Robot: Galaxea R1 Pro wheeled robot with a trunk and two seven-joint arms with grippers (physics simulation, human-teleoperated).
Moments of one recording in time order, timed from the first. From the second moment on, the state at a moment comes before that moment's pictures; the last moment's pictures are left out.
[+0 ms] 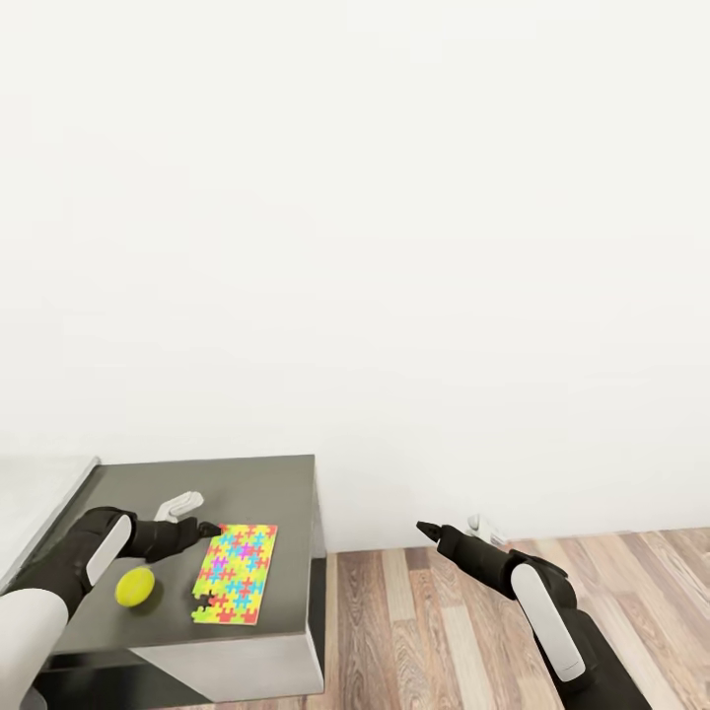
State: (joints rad) left arm -0.72 0.34 -0.06 -0.59 0.40 0.83 -0.41; right arm -0.34 -0.05 0.03 -1.23 -0.76 0.68 -0.01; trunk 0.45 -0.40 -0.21
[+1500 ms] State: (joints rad) left arm -0.72 0.35 -0.06 -0.59 0.40 0.82 -0.41; right arm -0.34 -0.05 0.03 -1.23 -0.75 0.68 -0.01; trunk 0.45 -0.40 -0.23
